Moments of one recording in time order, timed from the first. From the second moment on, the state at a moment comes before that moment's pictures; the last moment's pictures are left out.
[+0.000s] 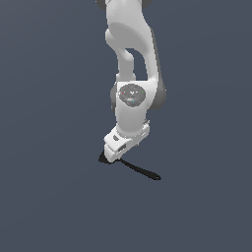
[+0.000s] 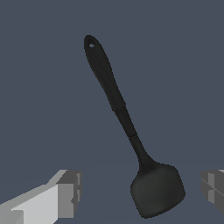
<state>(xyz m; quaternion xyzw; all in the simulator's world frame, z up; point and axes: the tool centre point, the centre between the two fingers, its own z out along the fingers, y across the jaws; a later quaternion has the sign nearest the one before) 0.047 0.008 0.121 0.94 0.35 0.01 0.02</state>
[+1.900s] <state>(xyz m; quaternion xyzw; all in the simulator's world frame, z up) 0.061 0.016 0.036 0.83 0.56 0.00 0.00</state>
